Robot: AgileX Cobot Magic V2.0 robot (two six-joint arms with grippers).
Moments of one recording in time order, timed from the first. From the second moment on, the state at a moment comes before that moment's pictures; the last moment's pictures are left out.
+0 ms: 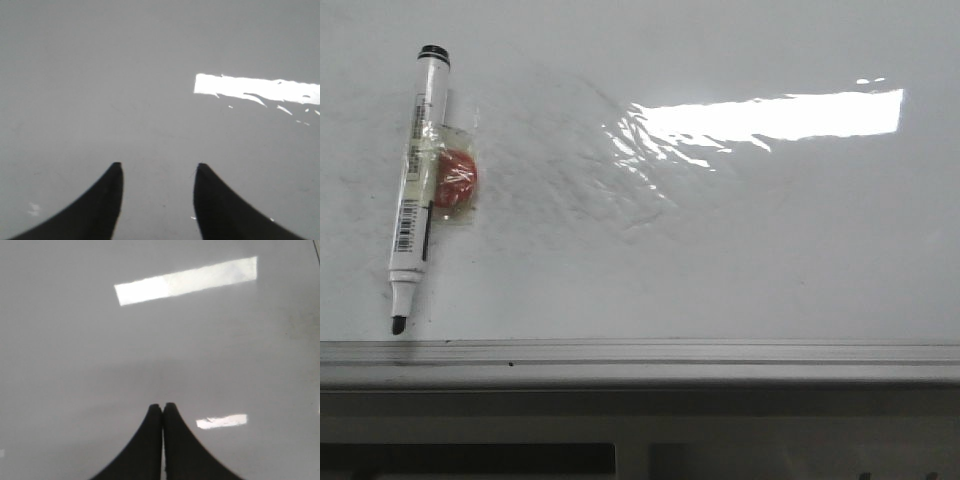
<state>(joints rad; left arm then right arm) 0.04 0.24 -0.18 -0.07 0.01 -0.09 -0.13 0.08 -0.18 0.00 0.27 0.10</state>
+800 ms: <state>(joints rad) -0.76 0.78 -0.18 0.00 -0.30 -0.17 -0.13 0.08 -0.18 0.00 0.30 0.10</state>
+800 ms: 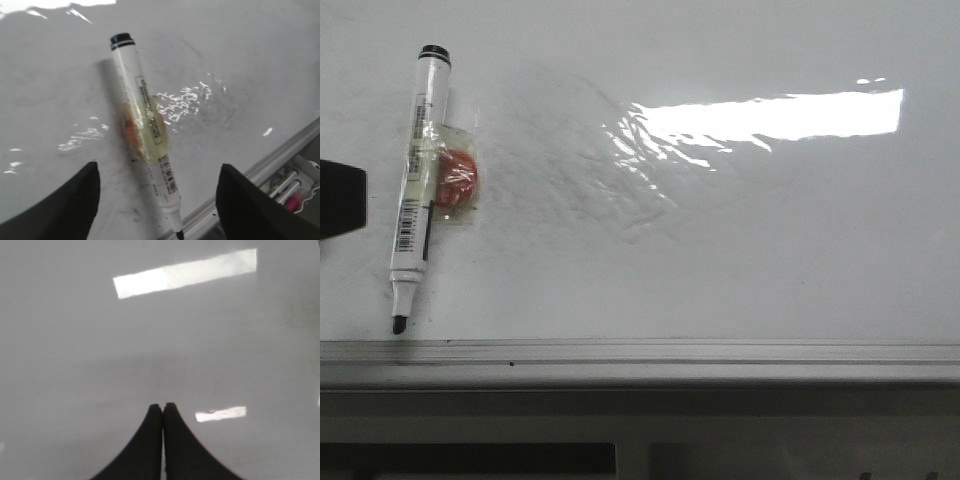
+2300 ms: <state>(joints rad) -0.79 1.07 -0.28 0.62 -0.54 -0.17 0.92 0.82 -0.58 0.02 0.32 -0.11</state>
